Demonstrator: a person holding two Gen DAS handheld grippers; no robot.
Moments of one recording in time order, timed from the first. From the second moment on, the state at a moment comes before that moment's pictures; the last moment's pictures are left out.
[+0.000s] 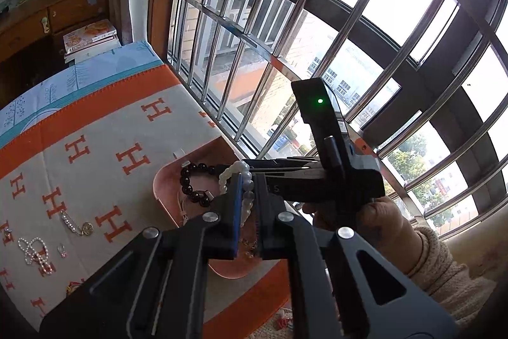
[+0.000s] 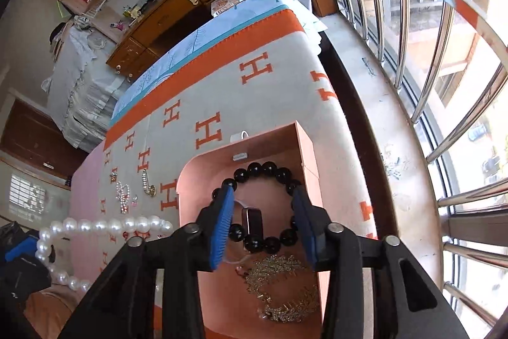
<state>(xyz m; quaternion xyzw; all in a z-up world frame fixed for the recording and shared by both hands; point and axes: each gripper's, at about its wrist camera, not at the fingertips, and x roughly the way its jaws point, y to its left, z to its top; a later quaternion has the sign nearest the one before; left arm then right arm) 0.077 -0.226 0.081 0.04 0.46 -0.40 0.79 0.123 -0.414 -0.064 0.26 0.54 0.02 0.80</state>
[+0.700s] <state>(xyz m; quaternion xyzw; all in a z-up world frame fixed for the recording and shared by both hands) 0.129 -0.256 -0.018 0.09 0.53 -0.33 0.78 0.062 -0.412 0.004 0.18 0.48 -0.04 0.86</state>
